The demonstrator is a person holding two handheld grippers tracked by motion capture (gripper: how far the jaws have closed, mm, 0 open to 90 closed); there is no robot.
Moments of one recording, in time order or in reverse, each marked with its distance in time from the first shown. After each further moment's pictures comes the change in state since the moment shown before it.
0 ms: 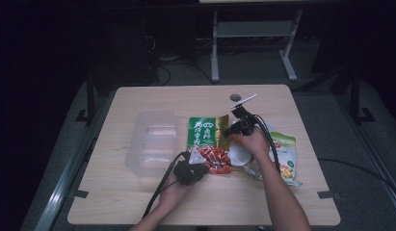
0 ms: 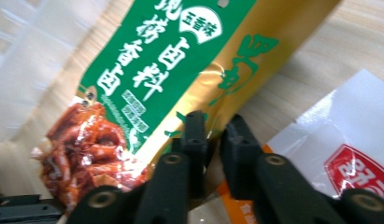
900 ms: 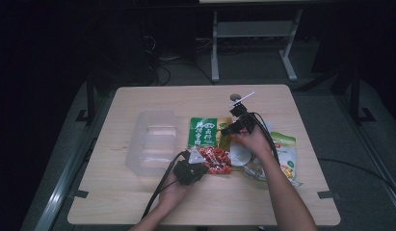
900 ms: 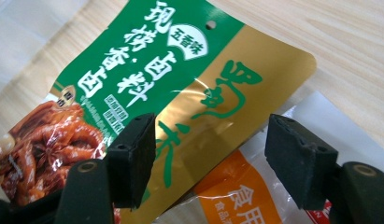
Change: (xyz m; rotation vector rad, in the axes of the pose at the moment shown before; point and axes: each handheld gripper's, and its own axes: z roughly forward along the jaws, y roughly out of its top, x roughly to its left) left arm 0.000 0.001 -0.002 0.012 0.010 0.006; right arm 0.010 0.005 -0.008 -0.017 -0.146 -0.092
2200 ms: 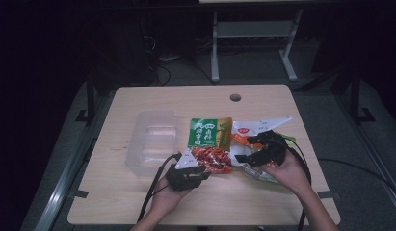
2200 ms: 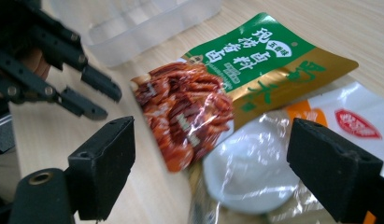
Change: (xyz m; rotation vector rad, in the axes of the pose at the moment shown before) left arm -0.011 0.002 -0.040 -0.160 -0.101 -0.006; right arm 0.051 -0.089 -0.100 -0.220 0.120 -0.273
